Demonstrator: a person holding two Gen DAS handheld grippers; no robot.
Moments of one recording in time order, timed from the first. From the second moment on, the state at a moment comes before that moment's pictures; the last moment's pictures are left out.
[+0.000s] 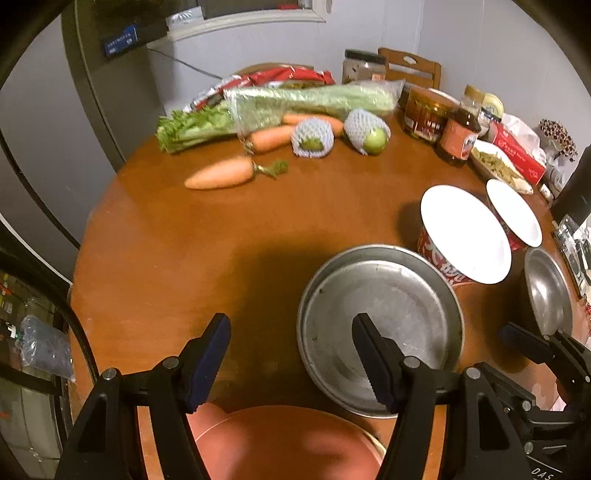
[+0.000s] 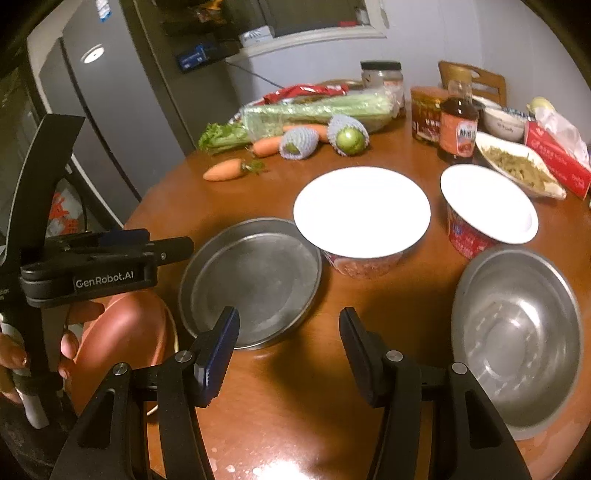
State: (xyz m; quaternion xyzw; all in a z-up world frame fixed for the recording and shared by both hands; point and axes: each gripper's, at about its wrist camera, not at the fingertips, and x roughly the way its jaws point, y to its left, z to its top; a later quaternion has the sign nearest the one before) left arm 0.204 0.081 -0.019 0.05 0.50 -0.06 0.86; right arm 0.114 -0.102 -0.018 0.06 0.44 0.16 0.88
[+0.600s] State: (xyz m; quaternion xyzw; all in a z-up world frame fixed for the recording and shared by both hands) left arm 0.221 0.087 -0.048 0.02 0.54 -0.08 0.84; right arm 0.136 -0.089 -0.043 0.06 0.47 0.16 0.87
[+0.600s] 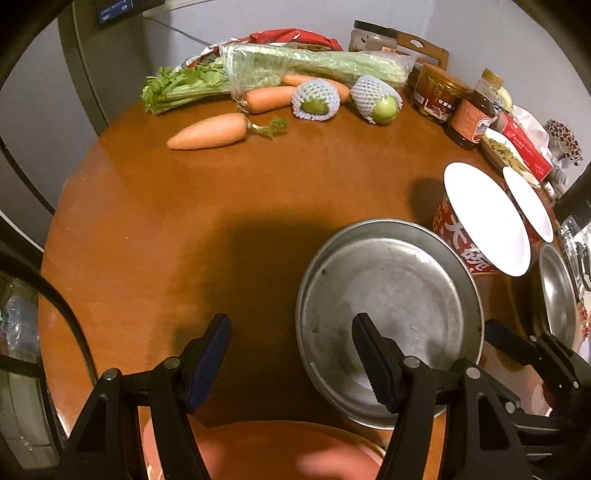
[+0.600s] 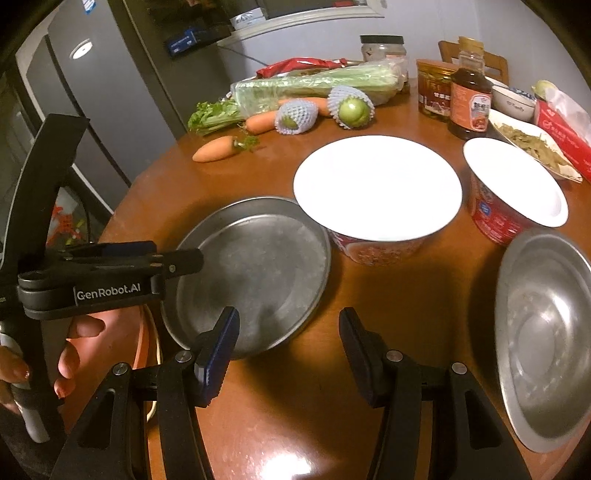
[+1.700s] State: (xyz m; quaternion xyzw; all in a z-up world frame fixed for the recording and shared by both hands) left arm 0.201 0.118 0.008 -0.02 0.46 -0.06 0.89; right arm 0.141 -0.035 0.003 0.00 0.41 0.19 0.89
